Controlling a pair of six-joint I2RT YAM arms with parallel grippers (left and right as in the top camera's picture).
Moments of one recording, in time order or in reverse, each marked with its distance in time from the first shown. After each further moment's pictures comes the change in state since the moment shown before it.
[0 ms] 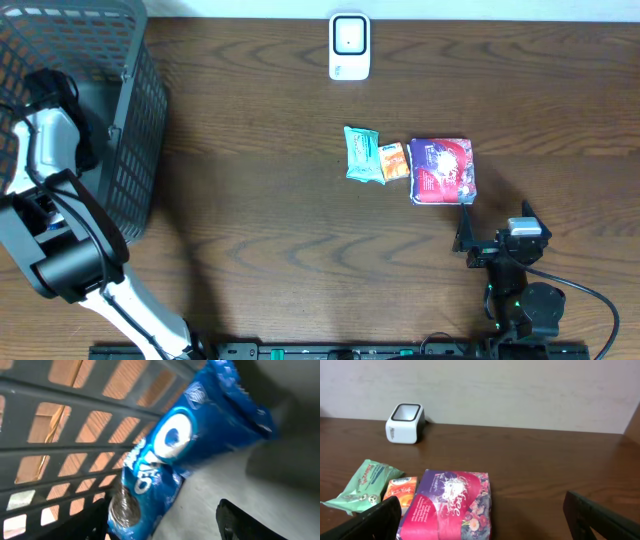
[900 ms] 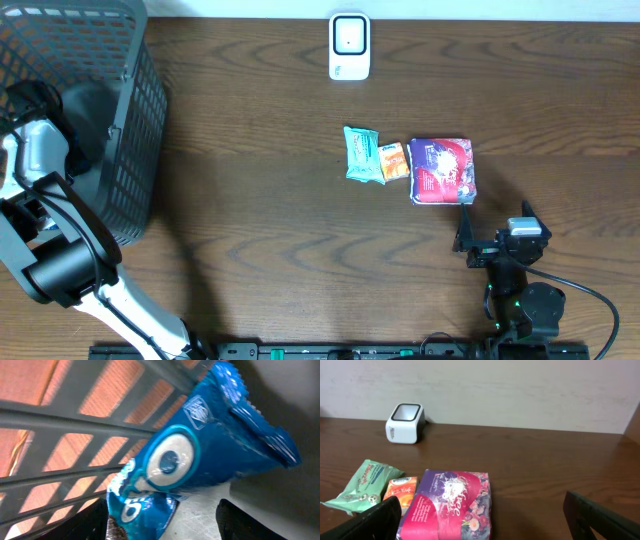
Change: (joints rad) left arm 0.057 0.000 -0.054 0.128 0.126 0.072; right arm 0.000 0.000 0.000 0.000 0.000 0.000
